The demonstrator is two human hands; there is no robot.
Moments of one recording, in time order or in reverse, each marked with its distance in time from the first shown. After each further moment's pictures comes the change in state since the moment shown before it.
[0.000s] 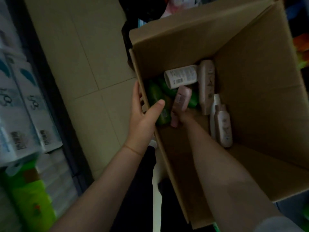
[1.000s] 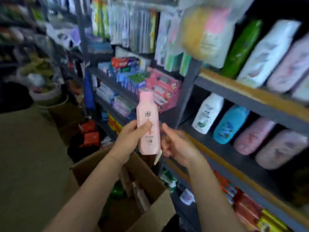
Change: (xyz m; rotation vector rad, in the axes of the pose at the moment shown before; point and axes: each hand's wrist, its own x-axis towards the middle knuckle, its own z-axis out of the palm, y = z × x) left_hand -0.293 0.239 0.227 0.172 -0.693 0.464; right_hand -0.535 -0.056 -0.352 0.488 -0.238 -0.951
